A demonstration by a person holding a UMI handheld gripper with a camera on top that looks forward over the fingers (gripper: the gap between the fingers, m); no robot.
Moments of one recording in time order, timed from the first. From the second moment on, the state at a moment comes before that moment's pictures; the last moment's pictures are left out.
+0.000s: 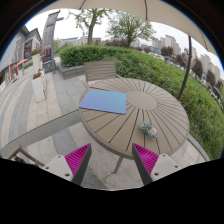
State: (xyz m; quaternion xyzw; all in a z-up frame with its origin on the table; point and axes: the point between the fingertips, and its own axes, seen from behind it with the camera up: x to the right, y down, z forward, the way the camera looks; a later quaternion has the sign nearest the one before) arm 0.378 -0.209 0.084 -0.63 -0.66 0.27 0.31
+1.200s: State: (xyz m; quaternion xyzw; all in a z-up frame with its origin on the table) arm 0.253 -0.010 -0.015 -0.69 -0.58 0.25 0.34
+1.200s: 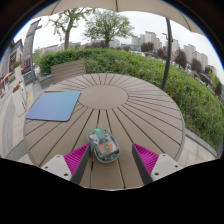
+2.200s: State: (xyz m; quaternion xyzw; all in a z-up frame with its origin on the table) arm 0.105 -0.102 0.120 -0.66 -0.60 0.35 0.30
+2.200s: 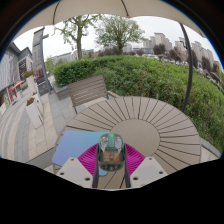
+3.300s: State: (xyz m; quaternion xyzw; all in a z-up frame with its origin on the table) arm 0.168 -0.202 0.182 -0.75 -0.56 0.23 0.26
